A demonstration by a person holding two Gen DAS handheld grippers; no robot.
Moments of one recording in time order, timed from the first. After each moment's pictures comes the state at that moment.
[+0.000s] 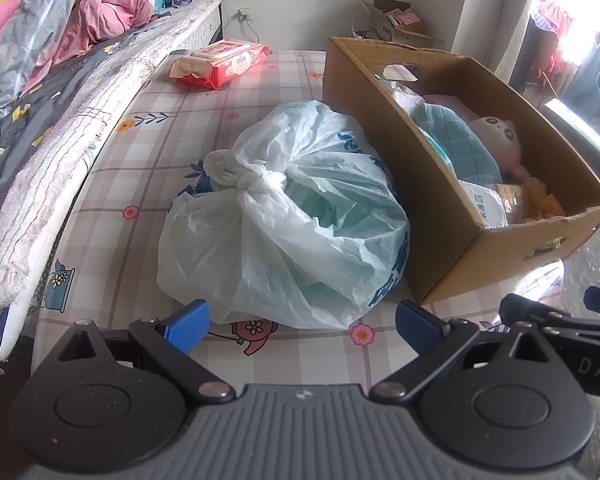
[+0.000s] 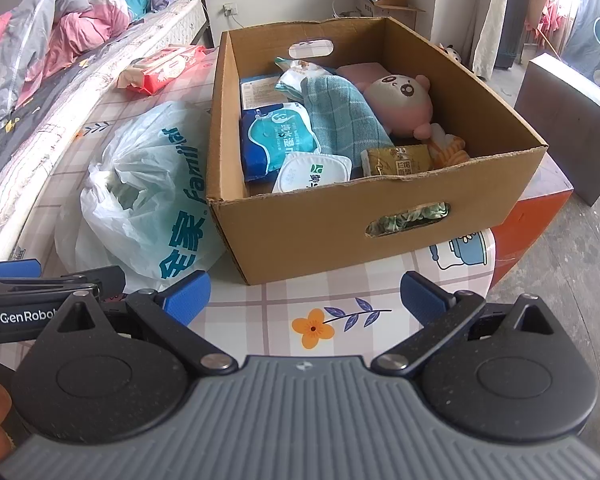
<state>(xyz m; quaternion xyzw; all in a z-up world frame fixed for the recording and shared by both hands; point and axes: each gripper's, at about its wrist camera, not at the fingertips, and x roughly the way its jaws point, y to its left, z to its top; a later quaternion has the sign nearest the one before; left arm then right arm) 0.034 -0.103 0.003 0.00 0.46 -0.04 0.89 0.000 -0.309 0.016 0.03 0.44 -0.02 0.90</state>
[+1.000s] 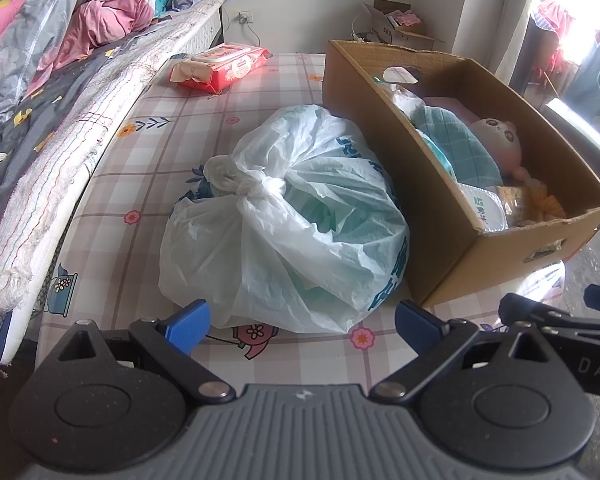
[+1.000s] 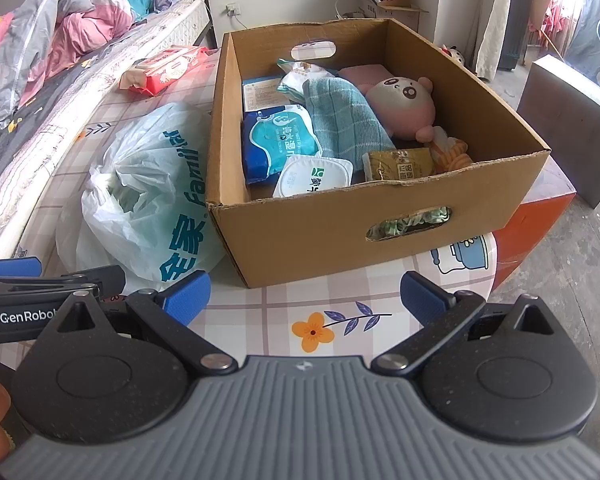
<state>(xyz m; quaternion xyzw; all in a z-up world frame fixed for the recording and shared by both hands) 0.034 -0.105 0.005 0.00 0.46 -0.03 0.89 0.003 -0.312 0.014 0.03 0.44 -0.01 0.90</state>
